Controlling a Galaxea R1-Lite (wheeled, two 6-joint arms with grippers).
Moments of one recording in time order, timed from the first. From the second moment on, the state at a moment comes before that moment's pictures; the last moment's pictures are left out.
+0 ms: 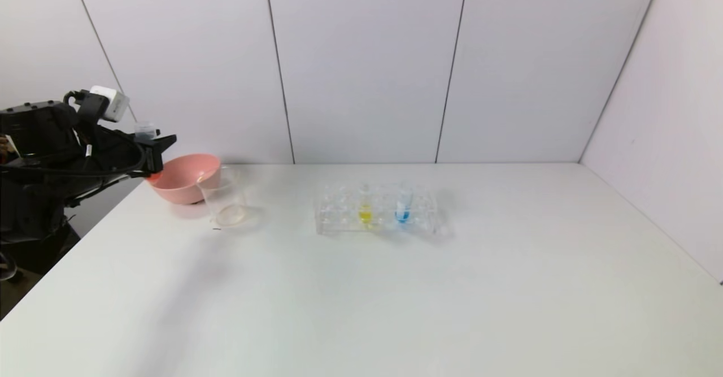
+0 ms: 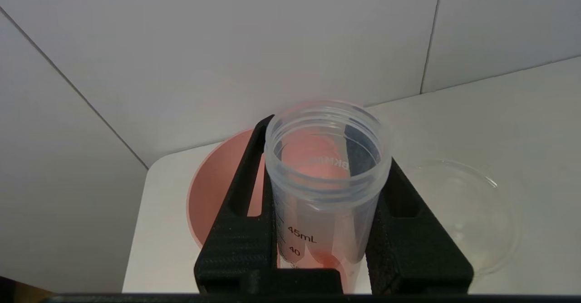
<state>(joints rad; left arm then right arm) 0.23 1.90 -0.98 -0.88 -0.39 0.18 0.00 0.00 0.00 0.00 0.00 0.00</state>
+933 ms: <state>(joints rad) 0.23 1.91 -1.11 -0.60 -0.48 0.32 0.00 0.00 0.00 0.00 0.00 0.00</state>
